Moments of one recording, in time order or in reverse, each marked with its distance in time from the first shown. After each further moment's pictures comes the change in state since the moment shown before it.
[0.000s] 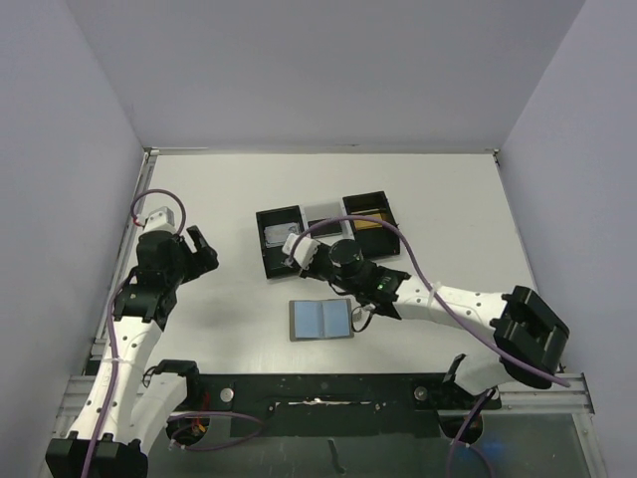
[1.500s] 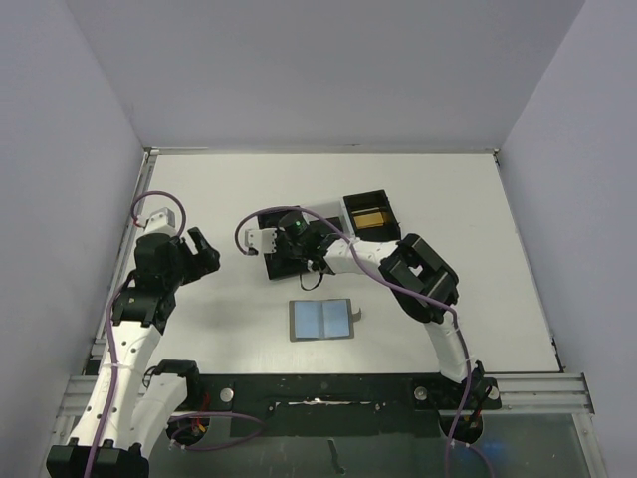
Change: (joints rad) left arm 0.007 -0.031 -0.011 0.004 0.052 0.003; right arm -0.119 0.753 0.601 -0.154 -0.032 -0.467
